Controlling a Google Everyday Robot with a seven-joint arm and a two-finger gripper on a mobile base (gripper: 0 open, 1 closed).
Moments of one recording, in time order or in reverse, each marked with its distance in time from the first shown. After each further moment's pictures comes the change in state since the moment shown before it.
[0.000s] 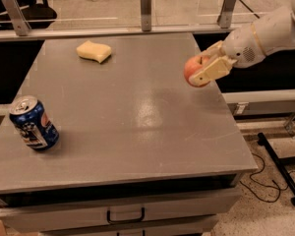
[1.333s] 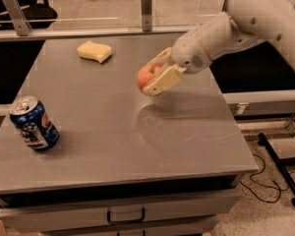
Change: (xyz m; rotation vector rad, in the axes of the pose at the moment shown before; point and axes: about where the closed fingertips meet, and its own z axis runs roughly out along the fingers) arm -0.070 0.059 0.087 -0.169 -0.041 -0.170
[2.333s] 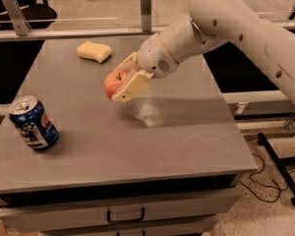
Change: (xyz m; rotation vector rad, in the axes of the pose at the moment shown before) arm -0.050 0.032 0.062 -0.116 -0.029 -0.101
